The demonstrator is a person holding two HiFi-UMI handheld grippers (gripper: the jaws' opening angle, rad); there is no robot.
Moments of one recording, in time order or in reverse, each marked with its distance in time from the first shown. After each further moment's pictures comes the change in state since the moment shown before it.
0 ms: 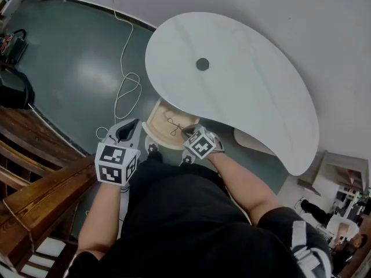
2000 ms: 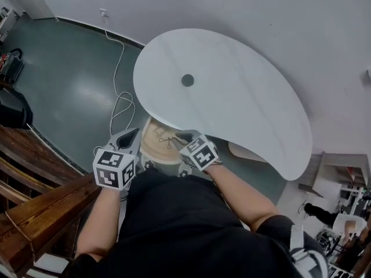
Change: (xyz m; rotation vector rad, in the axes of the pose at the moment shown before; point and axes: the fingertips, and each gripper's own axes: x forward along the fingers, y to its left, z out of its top) left arm 0.023 -0.025 0.031 -0.050 -0.025 -0.077; right arm -0.090 -0.018 0.070 0.141 -0.222 -0.036
